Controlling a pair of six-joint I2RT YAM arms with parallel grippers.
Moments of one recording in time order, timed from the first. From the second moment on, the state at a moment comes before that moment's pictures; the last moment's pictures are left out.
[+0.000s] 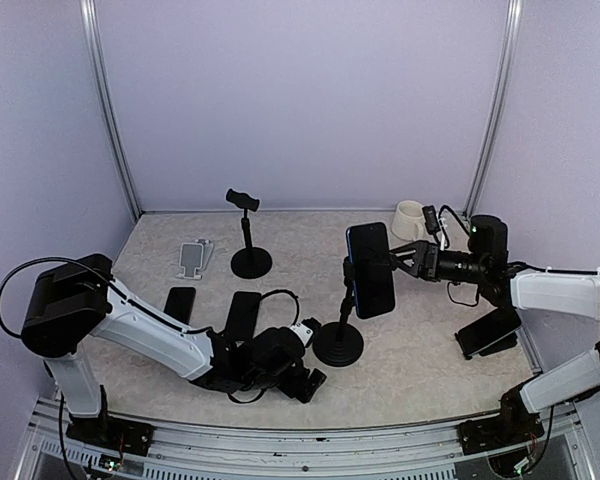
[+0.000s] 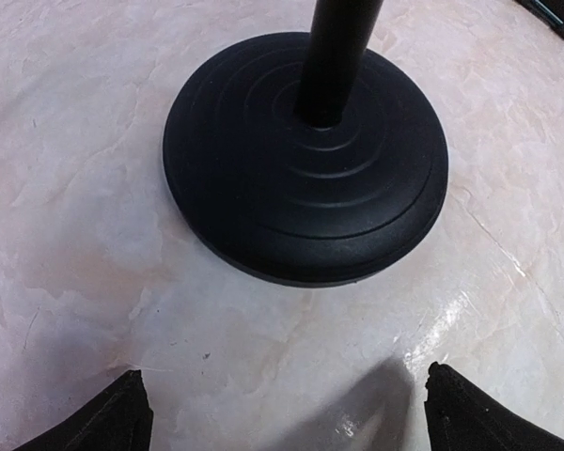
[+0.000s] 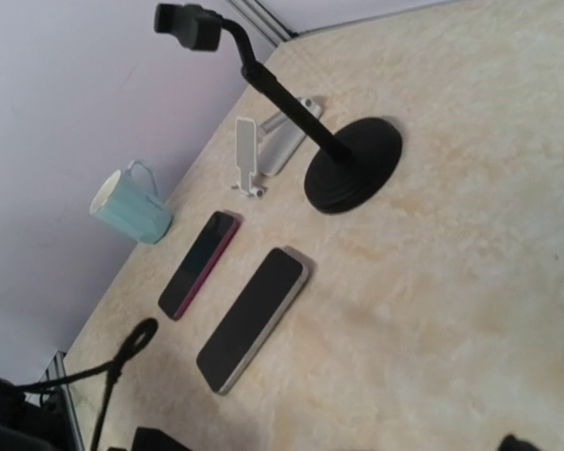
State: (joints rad) left arm -1.25 1.85 0.85 0.19 -0.31 -0.42; right arm 0.30 1.32 0.64 0.38 -0.76 0.53
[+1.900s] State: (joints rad) left arm -1.16 1.93 0.87 0.36 -0.31 -0.51; right arm 0.53 1.73 0.55 0.47 -0.68 0.59
